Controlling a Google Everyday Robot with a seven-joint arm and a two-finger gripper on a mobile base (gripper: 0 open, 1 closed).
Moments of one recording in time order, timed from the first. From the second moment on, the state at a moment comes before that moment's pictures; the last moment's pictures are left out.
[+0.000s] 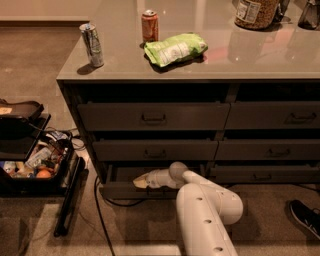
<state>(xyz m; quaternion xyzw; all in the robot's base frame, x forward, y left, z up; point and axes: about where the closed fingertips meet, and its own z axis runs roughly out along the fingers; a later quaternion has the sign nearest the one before) 0.727 0.107 0.205 -0.38 0.77 0.40 0.31</state>
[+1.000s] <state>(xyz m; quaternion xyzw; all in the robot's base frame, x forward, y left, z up) 0.772 0.103 0.216 -0.37 0.78 0.38 0.32</state>
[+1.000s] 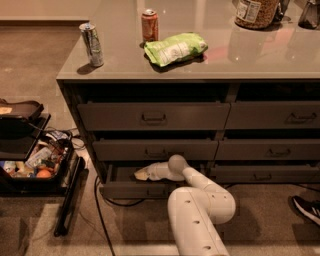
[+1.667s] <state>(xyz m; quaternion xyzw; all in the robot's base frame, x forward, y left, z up) 0.764 0.107 0.206 -0.37 0.78 0.39 0.31</state>
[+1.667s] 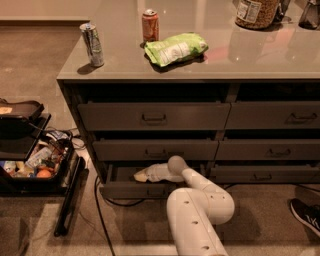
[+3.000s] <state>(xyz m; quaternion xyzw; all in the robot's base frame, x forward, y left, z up) 0.736 0.107 0.191 -0.37 0.78 0.40 0.30</state>
